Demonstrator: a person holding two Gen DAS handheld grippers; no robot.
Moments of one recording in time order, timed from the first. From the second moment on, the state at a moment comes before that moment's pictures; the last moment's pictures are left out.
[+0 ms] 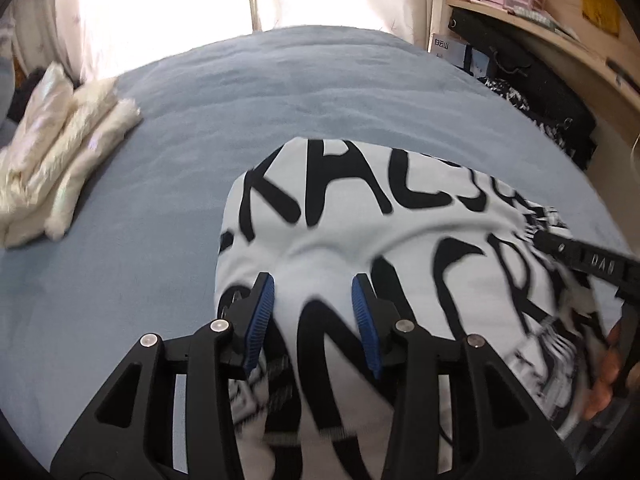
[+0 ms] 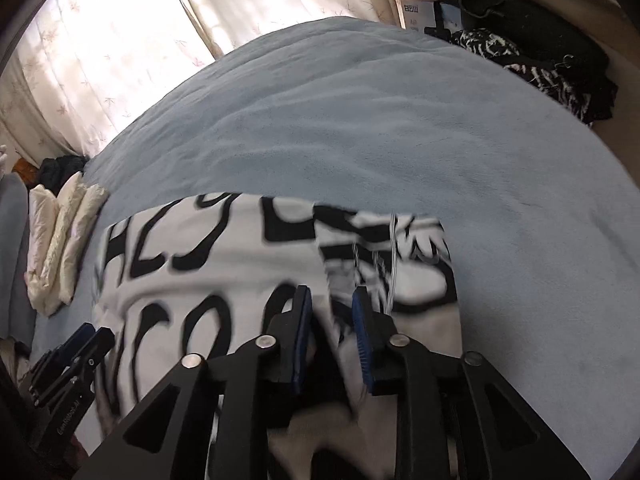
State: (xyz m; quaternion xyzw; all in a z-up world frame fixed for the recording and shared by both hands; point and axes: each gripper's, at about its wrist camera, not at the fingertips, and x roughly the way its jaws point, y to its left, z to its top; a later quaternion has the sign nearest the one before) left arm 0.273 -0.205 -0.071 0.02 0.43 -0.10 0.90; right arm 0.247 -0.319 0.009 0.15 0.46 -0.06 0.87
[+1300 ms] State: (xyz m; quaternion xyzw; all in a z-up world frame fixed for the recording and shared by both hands) left arm 0.124 -0.099 -0.075 -0.04 0.46 -0.11 0.88; right arm 0.028 -0.269 0.034 0.20 0.49 -0.03 0.85
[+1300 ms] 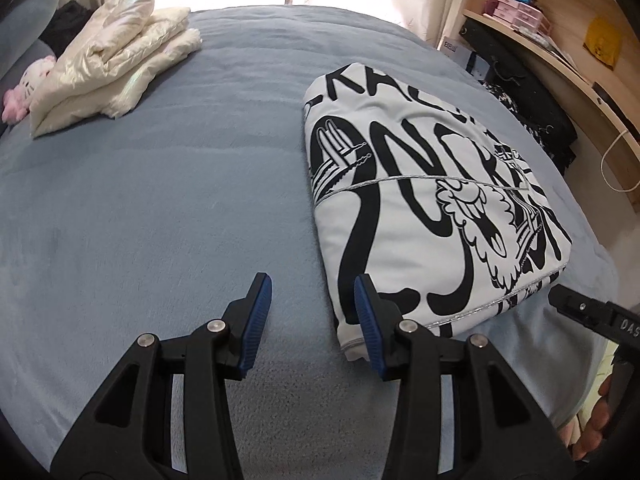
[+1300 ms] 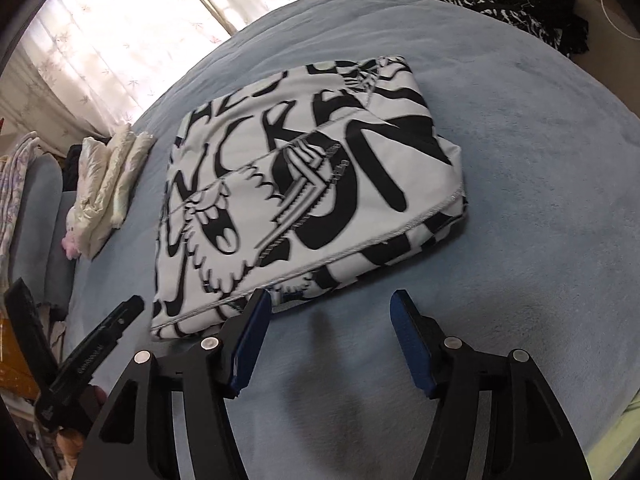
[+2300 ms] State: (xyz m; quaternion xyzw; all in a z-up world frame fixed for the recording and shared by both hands) left arm 0.225 -0.109 -0.077 -0.14 0.49 -0.19 0.84; right arm 0.144 -0.357 0.081 0.18 0.49 0.03 0.86
